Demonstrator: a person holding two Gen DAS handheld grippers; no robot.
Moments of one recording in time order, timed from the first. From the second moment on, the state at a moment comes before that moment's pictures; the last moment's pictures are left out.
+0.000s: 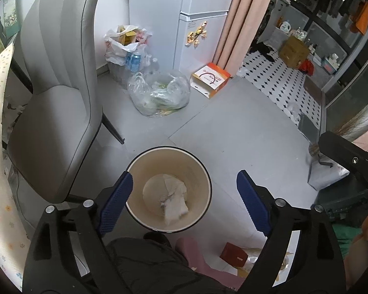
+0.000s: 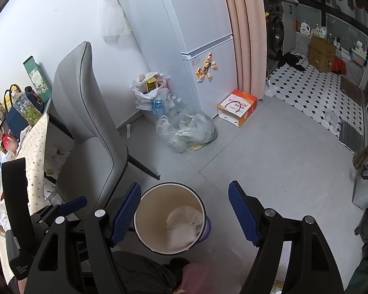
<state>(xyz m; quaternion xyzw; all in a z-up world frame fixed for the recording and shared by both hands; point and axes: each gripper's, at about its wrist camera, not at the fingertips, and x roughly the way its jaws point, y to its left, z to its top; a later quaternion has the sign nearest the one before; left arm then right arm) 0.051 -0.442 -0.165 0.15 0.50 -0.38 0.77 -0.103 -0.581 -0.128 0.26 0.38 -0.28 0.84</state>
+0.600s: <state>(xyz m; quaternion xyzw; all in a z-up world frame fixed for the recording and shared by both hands) 0.093 -0.341 -0.110 0.09 0.45 -0.27 0.85 -0.053 -0.517 -0.098 0.22 0.38 -0.22 0.87</state>
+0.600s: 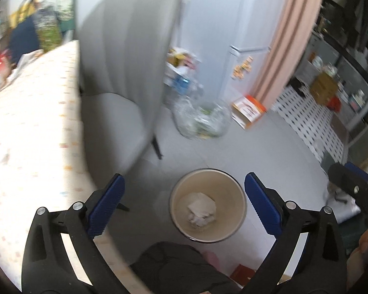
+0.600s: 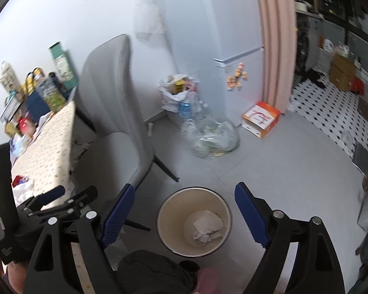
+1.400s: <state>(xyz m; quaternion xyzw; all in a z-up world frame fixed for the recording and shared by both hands) 0.110 -0.092 -0.064 -0.04 0.40 -0.10 0.91 0.030 -0.330 -0.052 0.12 0.39 -0.07 0.91</state>
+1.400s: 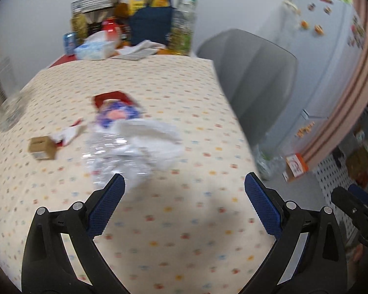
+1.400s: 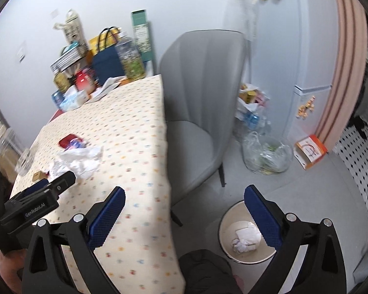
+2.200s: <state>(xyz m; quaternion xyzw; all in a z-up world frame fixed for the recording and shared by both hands) 0.111 0.060 -0.078 -0.11 0.38 0.00 0.92 0.079 -0.174 -0.054 0.03 0.41 0.05 0.91</state>
